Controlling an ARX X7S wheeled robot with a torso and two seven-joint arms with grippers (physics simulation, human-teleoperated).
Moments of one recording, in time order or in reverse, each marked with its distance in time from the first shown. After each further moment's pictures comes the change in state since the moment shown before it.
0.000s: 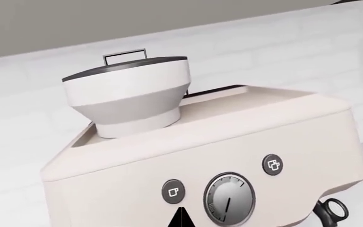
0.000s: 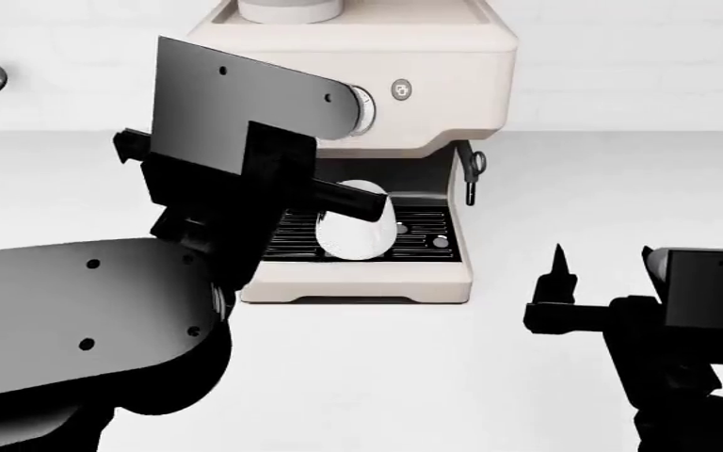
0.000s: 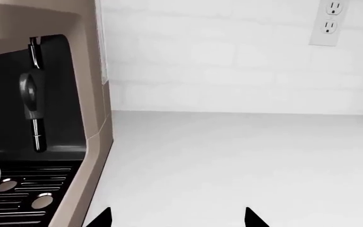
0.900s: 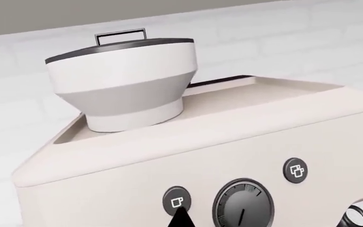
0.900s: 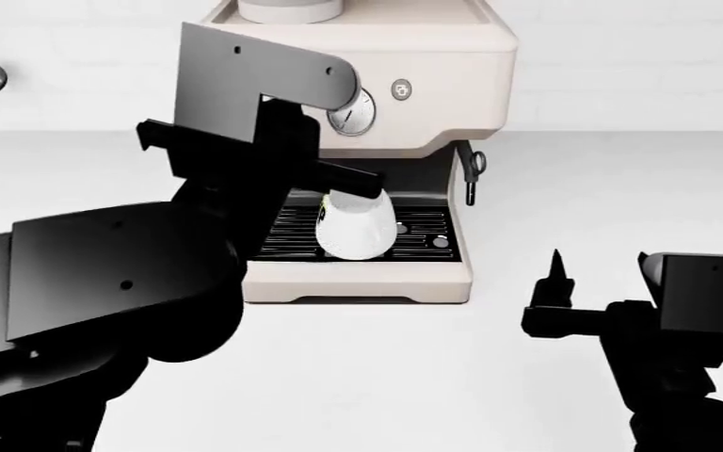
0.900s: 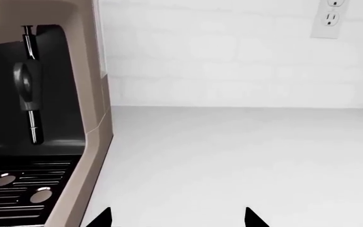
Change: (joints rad) left arm -0.015 -0.013 0.068 -0.137 0.127 0.105 0.142; right arm -0.019 0.000 -0.004 0.023 0.014 -0.028 0.015
